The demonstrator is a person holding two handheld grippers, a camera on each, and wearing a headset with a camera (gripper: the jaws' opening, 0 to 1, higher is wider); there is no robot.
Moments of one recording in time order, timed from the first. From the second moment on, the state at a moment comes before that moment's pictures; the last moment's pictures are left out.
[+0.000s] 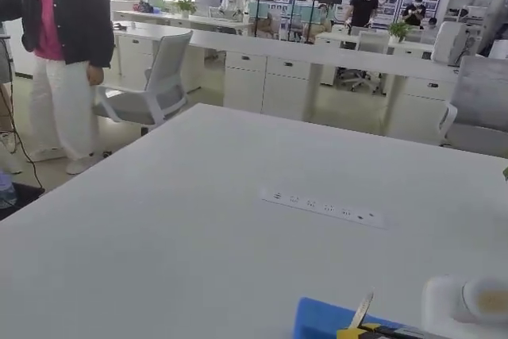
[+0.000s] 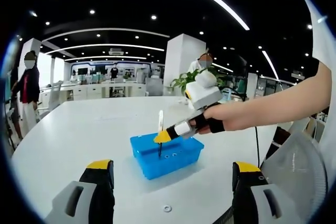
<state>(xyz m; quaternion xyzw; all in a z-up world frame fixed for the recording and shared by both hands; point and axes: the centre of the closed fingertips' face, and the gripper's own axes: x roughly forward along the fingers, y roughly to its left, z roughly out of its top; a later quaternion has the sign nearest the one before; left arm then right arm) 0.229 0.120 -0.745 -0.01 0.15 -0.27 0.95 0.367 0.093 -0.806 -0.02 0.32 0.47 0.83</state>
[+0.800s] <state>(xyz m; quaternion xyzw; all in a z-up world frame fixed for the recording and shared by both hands) 0.228 0.121 -0.747 0.00 0.15 -0.27 0.95 0.362 0.095 -0.814 -0.08 0.28 0.49 0.82</state>
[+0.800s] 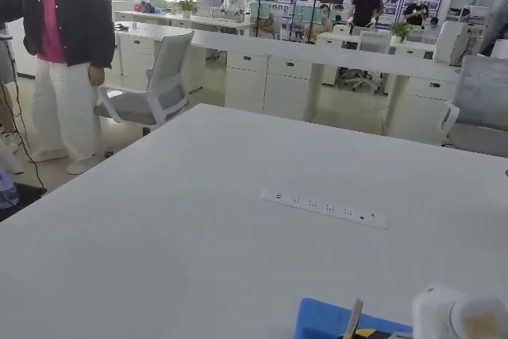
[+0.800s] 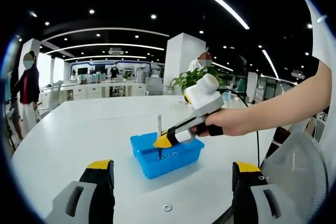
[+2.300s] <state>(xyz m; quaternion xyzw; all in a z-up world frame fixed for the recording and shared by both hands) 0.227 0.119 -0.744 0.00 0.15 -0.27 0.95 0.237 0.146 -0.813 0.00 0.30 0.60 0.74</state>
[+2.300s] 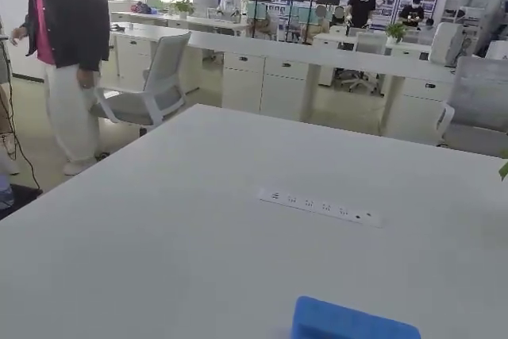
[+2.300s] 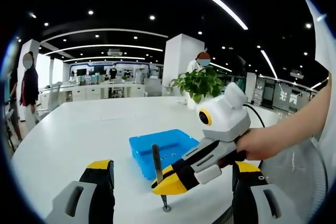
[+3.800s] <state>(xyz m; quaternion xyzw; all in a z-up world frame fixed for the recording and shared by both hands) 0.226 0.116 -0.741 -0.01 0.14 -0.28 0.95 0.212 0.145 -0.818 -0.16 0.22 0.68 0.68</state>
